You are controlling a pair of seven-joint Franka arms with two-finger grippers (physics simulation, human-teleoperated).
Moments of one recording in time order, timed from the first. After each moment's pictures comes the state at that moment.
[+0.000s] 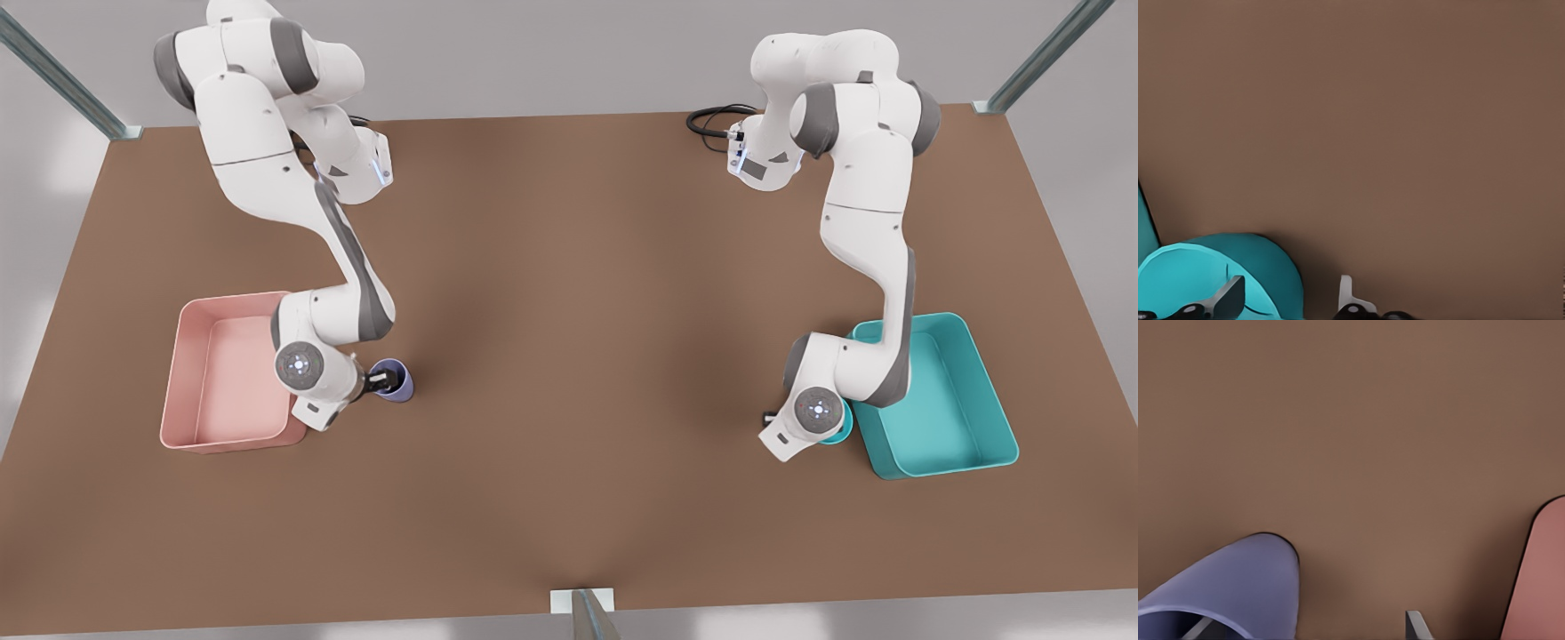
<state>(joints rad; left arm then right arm) -0.17 0.82 0.00 -1.47 0.30 2.09 -0.19 0.26 0.49 -0.07 -1.90 0.02 2.22 -0.05</state>
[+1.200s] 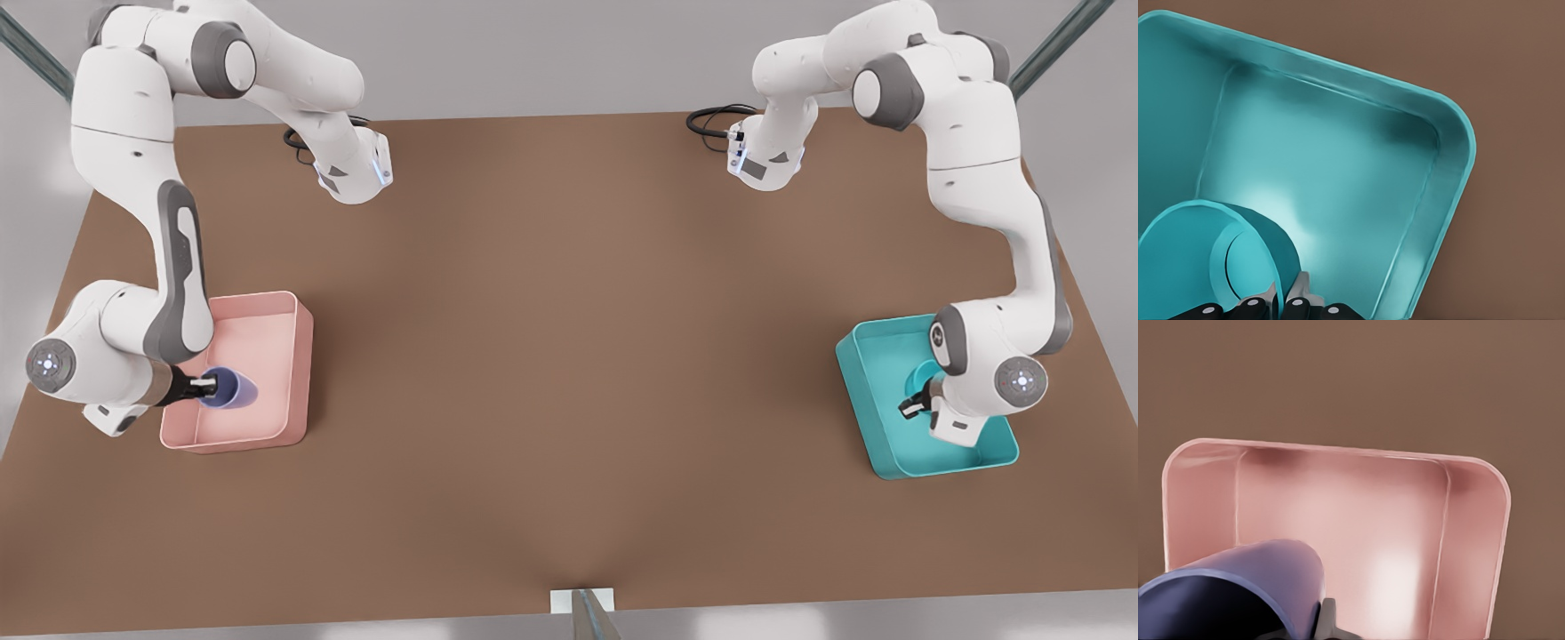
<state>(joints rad) 0.15 0.65 0.04 -1.57 0.17 2.07 -0.34 -0.15 0.45 -0.11 -1.75 0.00 2.04 -0.42</state>
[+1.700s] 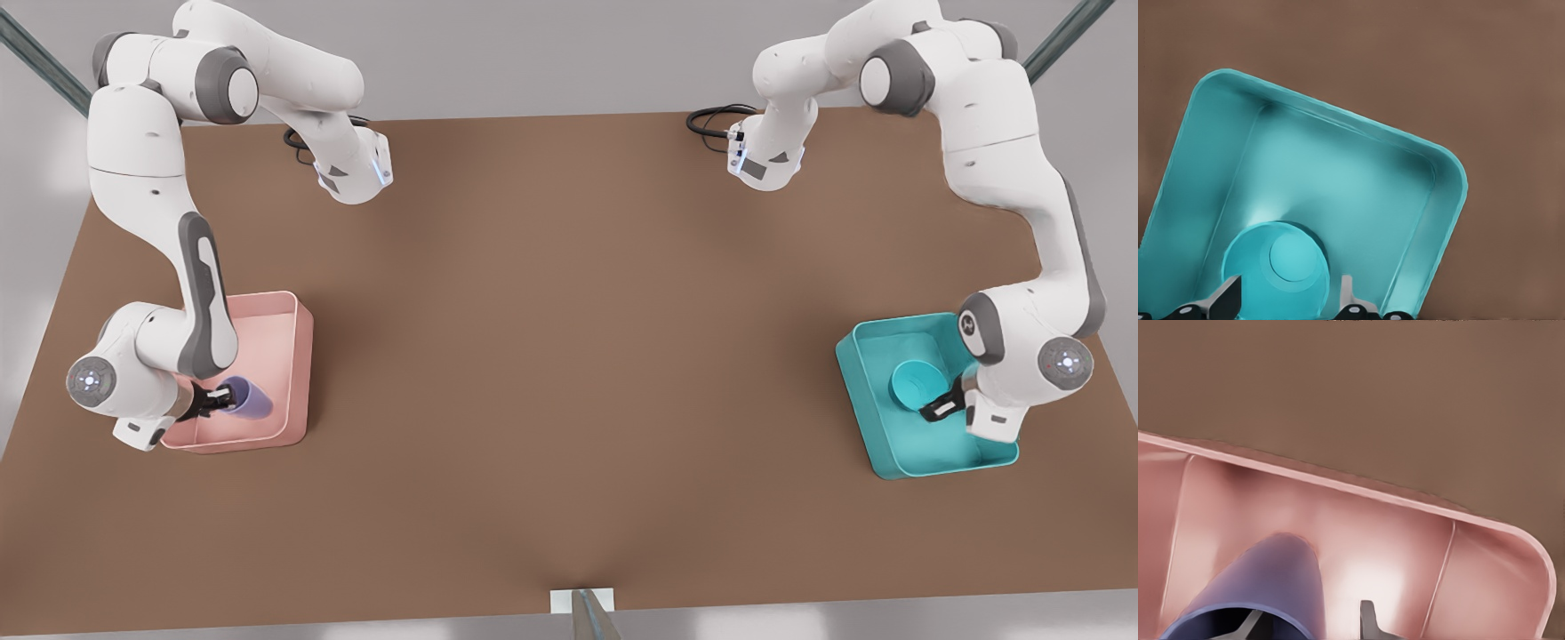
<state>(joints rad) 0.18 0.54 0.03 -1.53 0.13 2.04 -0.31 -0.15 0.54 -0.11 -1.76 -0.04 2.20 -0.54</state>
